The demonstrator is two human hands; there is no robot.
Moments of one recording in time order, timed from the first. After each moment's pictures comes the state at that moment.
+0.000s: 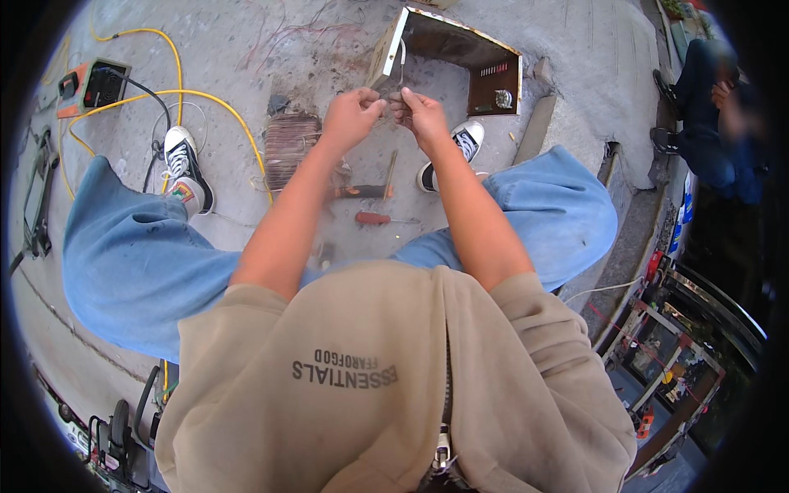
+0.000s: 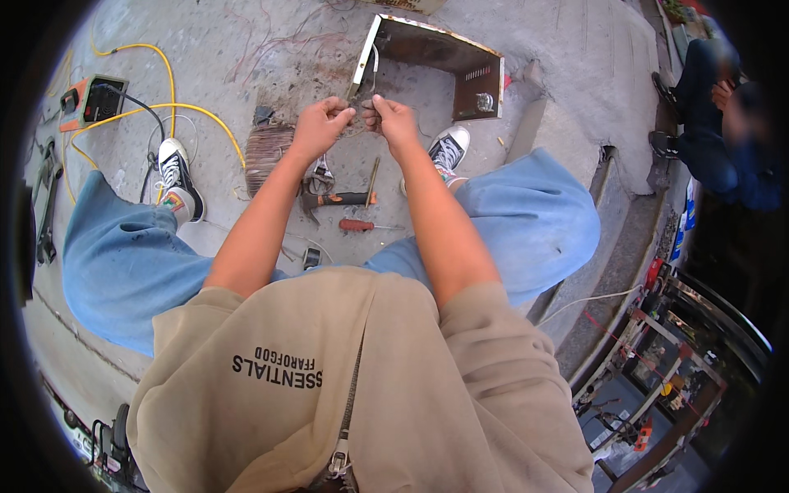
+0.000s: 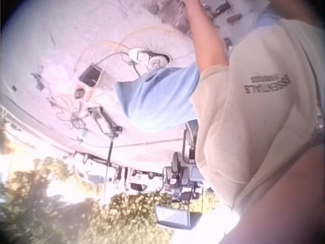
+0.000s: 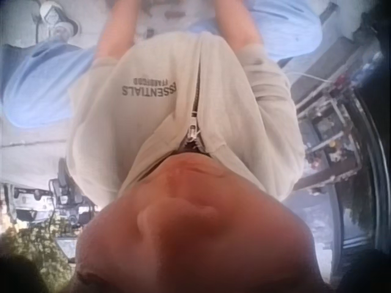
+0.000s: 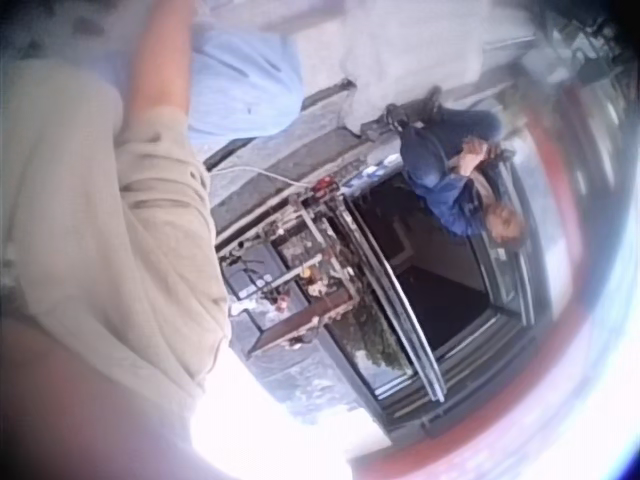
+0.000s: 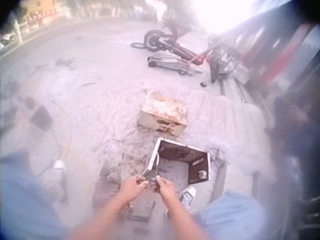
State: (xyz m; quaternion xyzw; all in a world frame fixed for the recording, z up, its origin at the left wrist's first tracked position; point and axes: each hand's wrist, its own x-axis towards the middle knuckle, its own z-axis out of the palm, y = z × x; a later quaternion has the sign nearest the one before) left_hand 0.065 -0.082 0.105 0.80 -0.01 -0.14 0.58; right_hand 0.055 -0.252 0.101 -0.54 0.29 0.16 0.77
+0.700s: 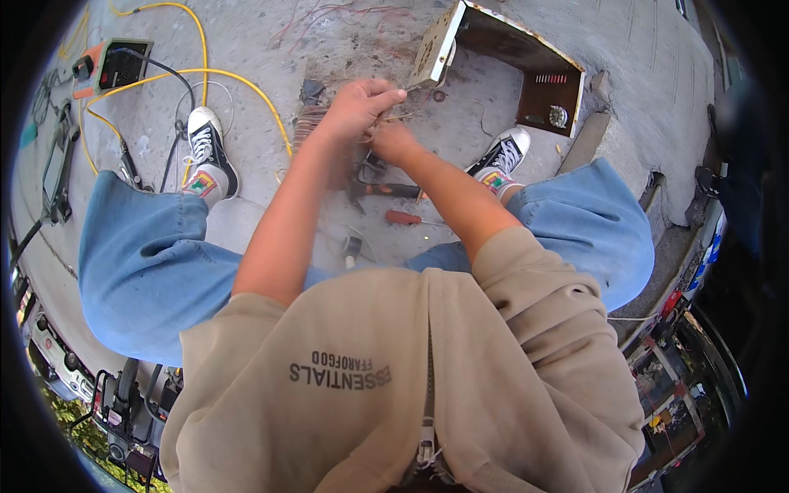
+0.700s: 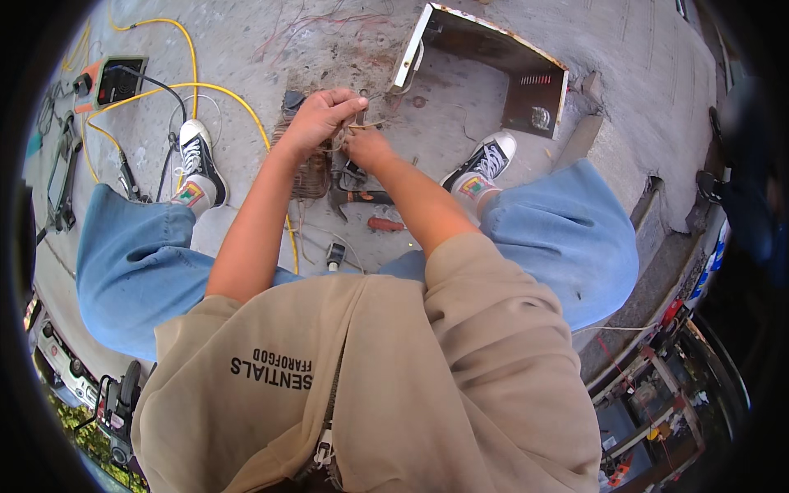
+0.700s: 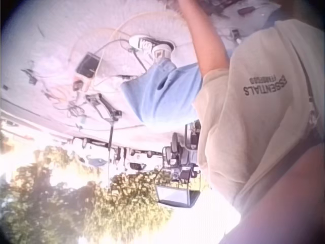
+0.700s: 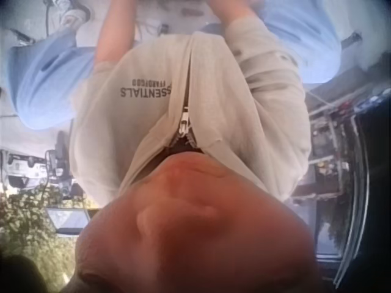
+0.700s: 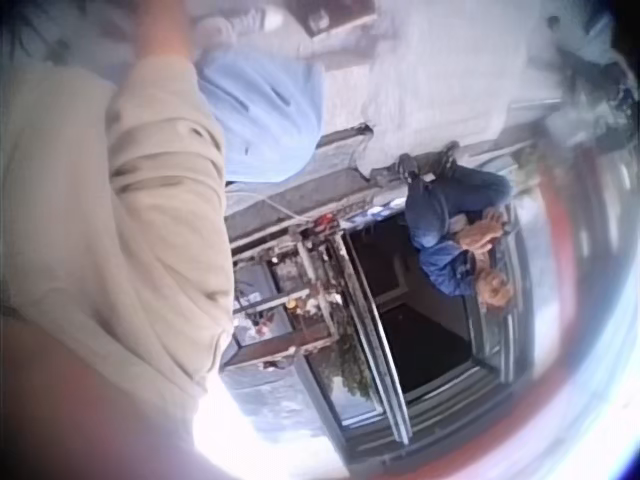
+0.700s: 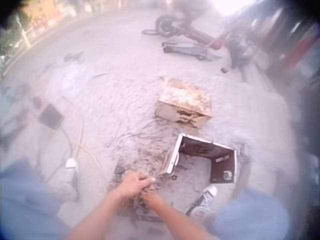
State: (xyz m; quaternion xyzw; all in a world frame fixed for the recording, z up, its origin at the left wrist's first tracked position) left_hand 0.098 -0.039 0.130 0.62 0.14 -0.36 0.68; right_hand 0.029 -0.168 -0.036 -0.90 -0.37 0.18 0.14
